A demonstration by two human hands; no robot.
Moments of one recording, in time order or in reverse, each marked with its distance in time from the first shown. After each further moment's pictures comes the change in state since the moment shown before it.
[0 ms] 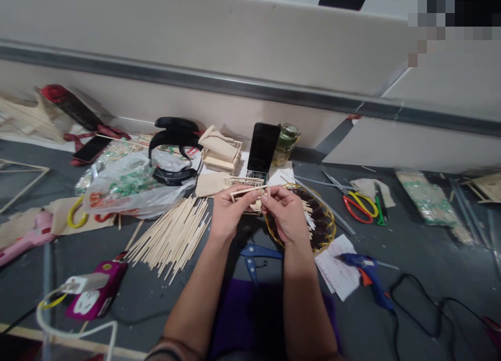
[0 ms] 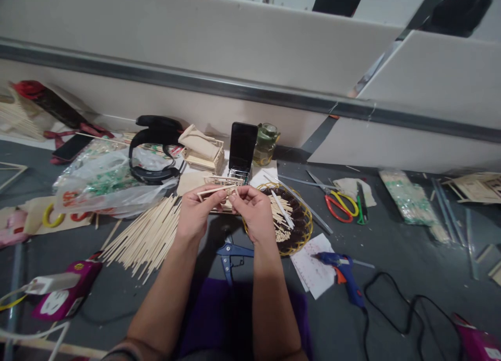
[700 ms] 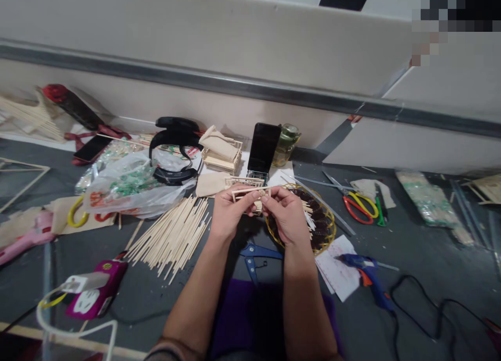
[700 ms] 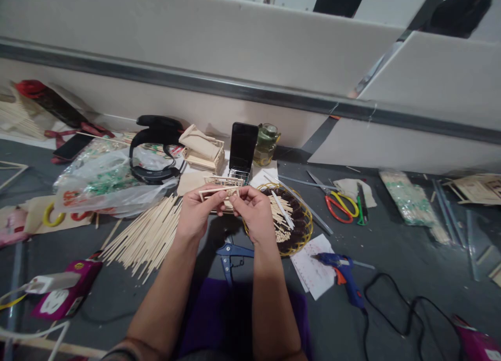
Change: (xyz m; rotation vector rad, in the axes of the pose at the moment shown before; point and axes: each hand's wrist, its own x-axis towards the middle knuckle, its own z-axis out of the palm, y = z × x) left_hand 0.000 0.001 0.000 -0.047 -0.039 -0.056; right_hand -0.001 -0.001 0.001 -0.022 -0.005 0.016
